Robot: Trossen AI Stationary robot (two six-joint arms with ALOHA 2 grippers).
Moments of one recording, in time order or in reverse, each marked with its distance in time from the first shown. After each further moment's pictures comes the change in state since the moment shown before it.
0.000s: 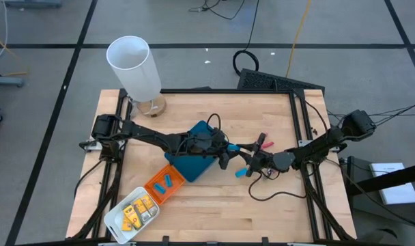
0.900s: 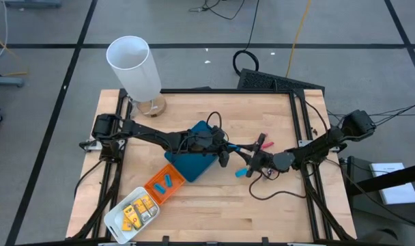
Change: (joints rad) left arm 0.014 0.000 -0.002 -0.025 -0.003 0.028; right arm 0.000 0.000 0.000 -0.016 0.000 0.067
